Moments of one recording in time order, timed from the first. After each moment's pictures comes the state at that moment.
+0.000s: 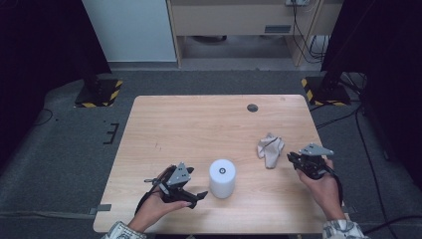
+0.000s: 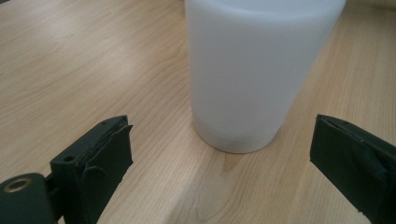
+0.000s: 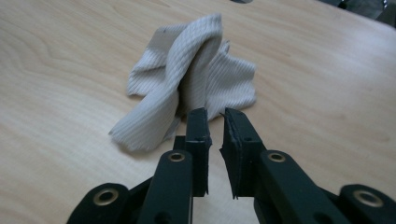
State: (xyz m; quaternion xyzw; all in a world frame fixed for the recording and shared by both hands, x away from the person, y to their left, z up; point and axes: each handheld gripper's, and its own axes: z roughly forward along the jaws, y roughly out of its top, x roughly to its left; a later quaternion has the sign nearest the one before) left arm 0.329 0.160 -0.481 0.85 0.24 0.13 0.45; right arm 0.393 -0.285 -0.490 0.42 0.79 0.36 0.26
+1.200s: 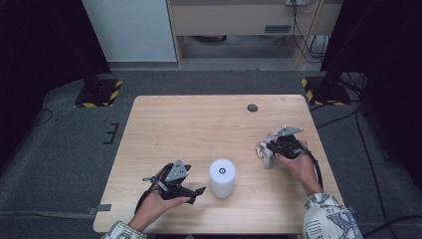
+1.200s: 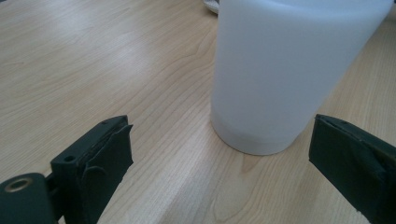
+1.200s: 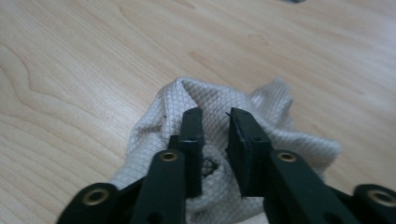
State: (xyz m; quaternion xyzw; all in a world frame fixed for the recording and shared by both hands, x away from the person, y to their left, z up) left arm 0.336 0.162 -0.485 0.84 0.27 0.13 0.45; right arm 0.467 -0.234 -0.504 0.40 0.83 0.33 0.20
